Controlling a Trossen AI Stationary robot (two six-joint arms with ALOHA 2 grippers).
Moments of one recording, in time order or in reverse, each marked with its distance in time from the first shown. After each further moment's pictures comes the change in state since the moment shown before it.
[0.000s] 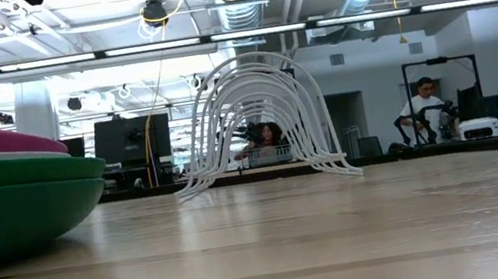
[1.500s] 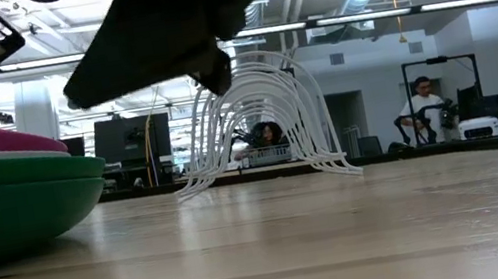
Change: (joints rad) left arm -0.479 0.308 -0.026 -0.269 -0.242 -0.325; right arm -0.084 0.834 0.498 0.243 -0.295 -0.191
